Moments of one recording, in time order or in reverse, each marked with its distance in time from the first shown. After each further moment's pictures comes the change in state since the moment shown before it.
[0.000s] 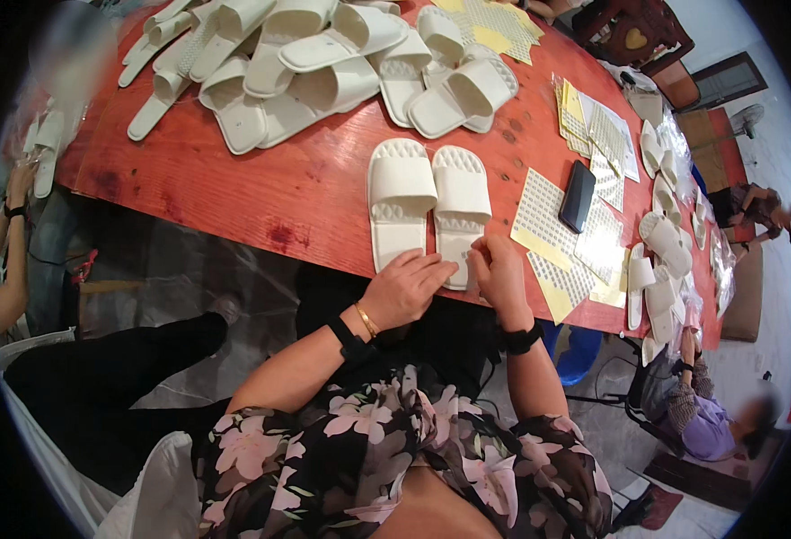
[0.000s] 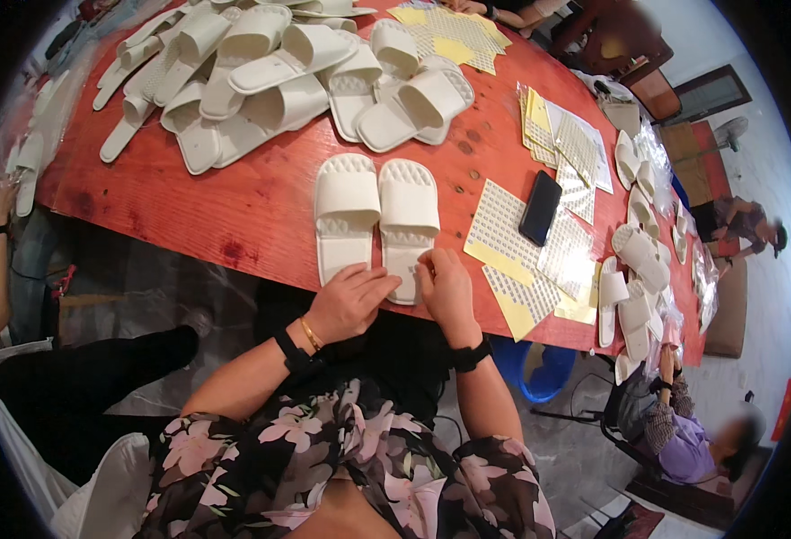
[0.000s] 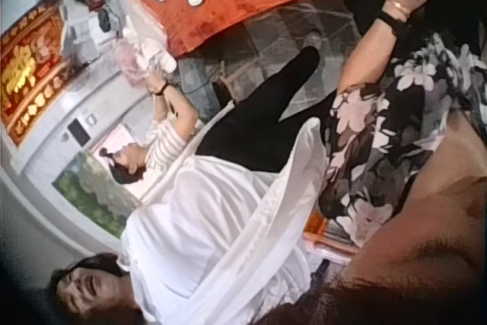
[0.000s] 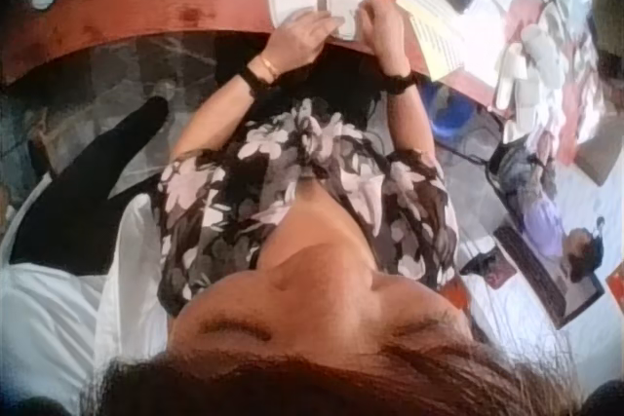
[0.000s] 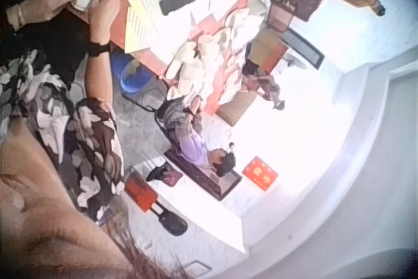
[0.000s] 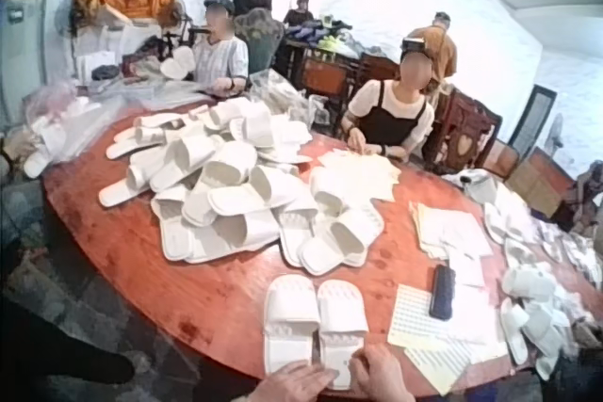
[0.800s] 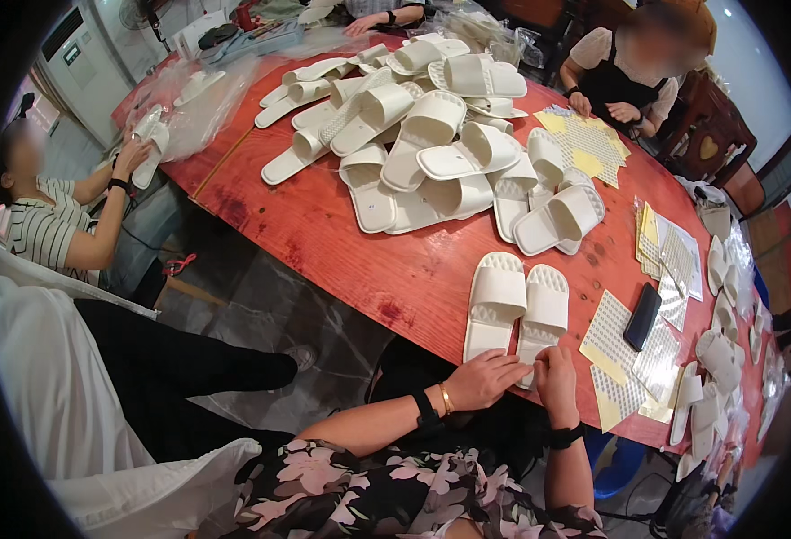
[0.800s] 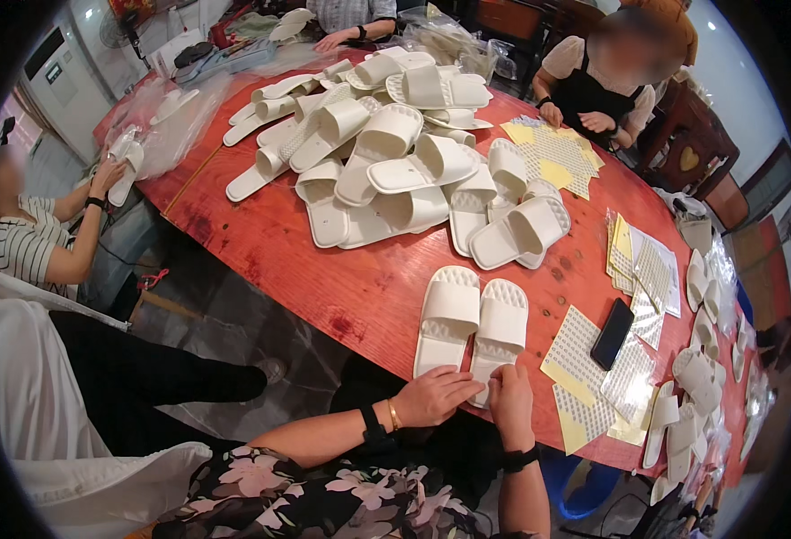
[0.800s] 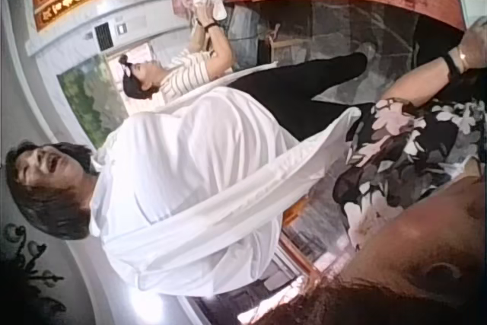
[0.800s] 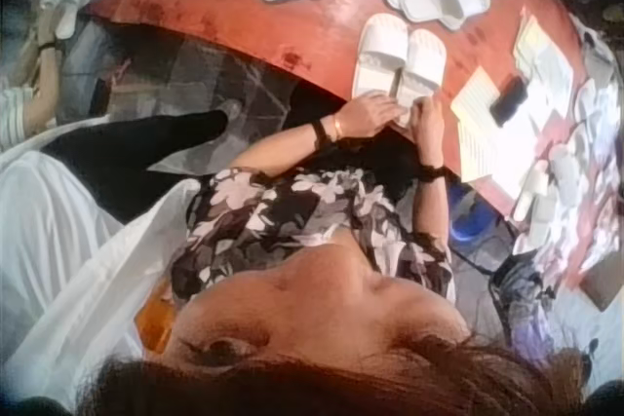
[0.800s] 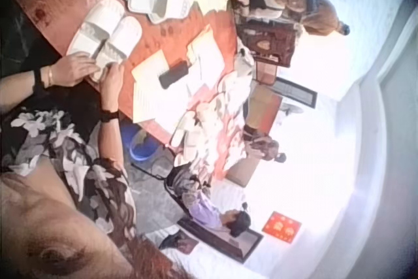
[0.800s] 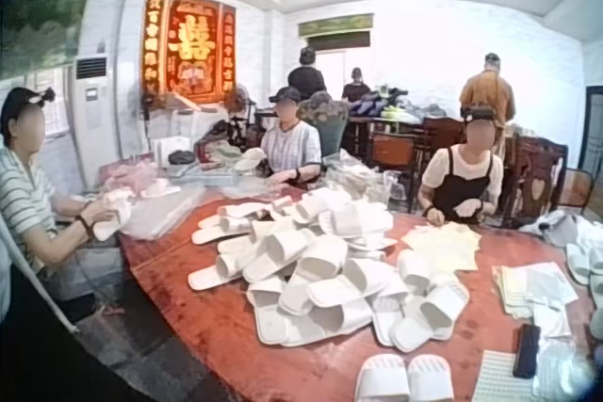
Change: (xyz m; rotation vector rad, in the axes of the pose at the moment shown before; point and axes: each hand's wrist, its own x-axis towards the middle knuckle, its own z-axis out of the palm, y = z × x) left_hand -0.005 0.005 0.005 -0.033 -0.073 -0.005; right_hand -0.008 -0.002 0.007 -0.105 -0.036 -0.095
